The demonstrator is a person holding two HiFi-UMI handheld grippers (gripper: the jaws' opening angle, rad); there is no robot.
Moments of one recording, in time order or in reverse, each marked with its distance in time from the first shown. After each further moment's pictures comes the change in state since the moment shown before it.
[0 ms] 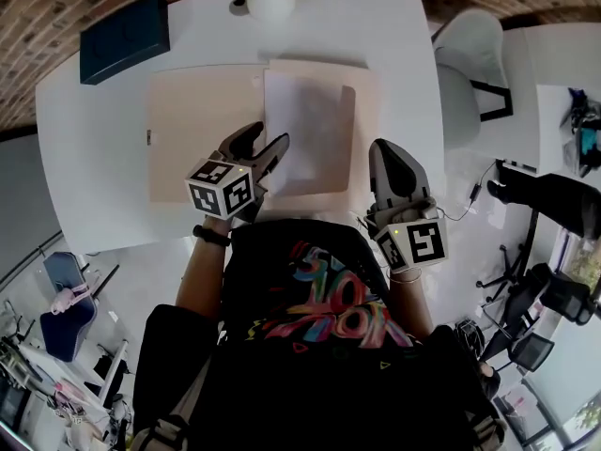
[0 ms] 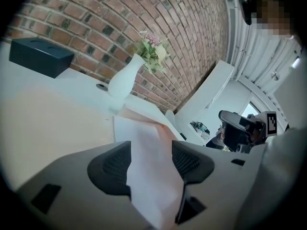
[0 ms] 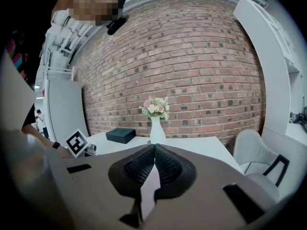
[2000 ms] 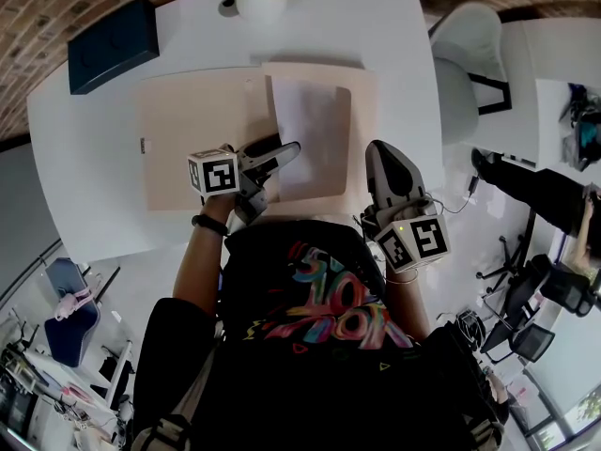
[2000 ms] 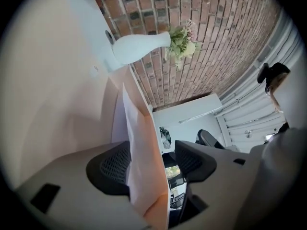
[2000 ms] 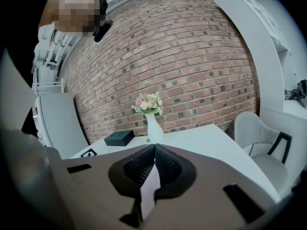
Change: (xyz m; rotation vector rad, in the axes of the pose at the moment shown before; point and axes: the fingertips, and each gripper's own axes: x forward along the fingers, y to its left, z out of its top) left arm 0.035 -0.019 -0.024 -0.448 0.094 -0.422; right arm 0.006 -0.019 -0.025 0.160 0.061 -0.007
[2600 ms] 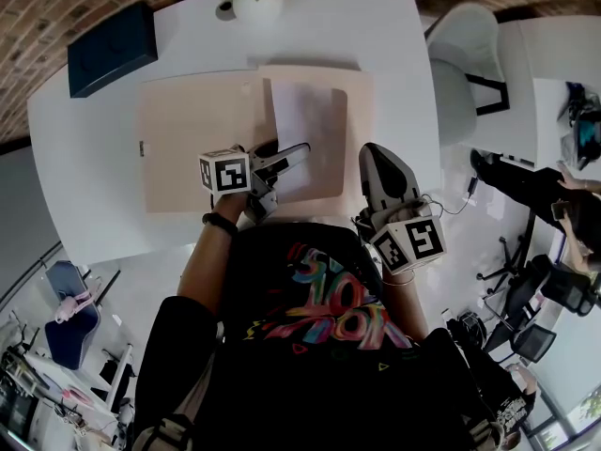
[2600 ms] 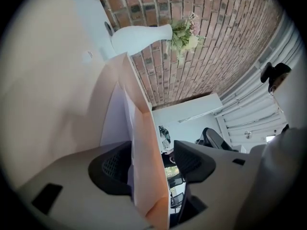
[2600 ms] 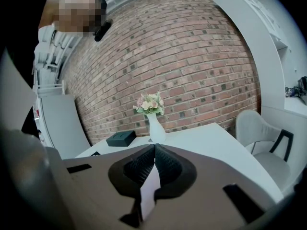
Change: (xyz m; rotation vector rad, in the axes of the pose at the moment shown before) left arm 0.025 -0.003 -0.010 -0.026 0.016 -0.020; right arm -0.001 0.005 -0.001 0.009 -0.002 0.018
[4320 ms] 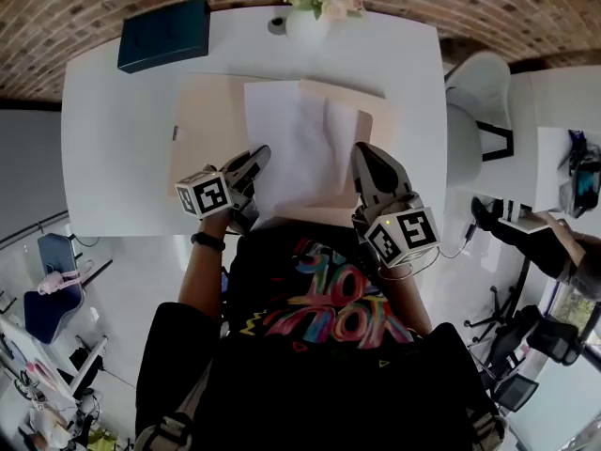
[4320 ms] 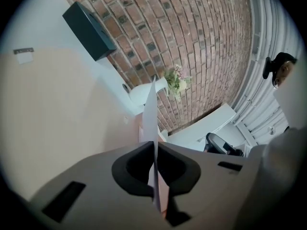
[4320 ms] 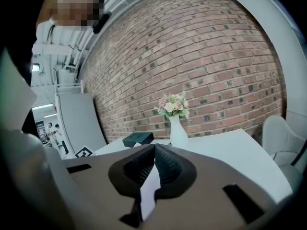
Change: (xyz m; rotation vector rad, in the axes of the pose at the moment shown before) left arm -0.134 -0.006 0.035 0.131 -0.348 0.243; right arm 0.029 0.066 0.016 -0.090 0.002 0.192
